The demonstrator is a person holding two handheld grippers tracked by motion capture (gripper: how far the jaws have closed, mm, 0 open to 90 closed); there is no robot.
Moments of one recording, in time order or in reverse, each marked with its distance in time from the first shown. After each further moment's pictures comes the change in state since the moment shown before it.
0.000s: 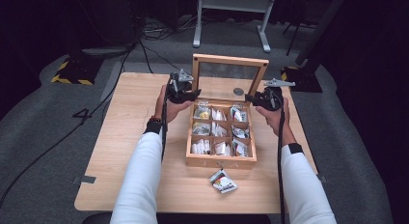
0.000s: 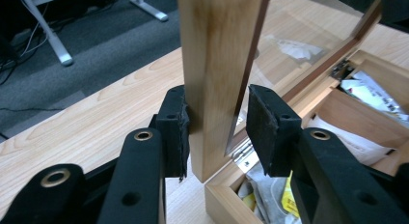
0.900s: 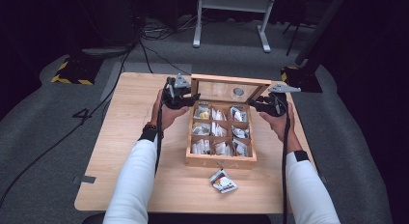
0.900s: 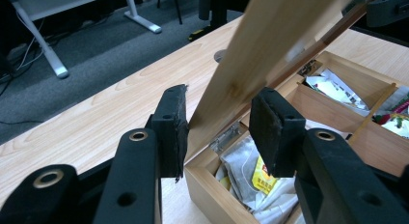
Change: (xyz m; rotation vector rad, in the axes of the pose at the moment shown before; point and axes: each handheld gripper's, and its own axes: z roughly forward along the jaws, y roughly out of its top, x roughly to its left) left arm -0.014 -0.009 -0.024 -0.043 -0.025 0.024; right arm 0.007 -0.011 -0.022 -0.022 0.030 -0.031
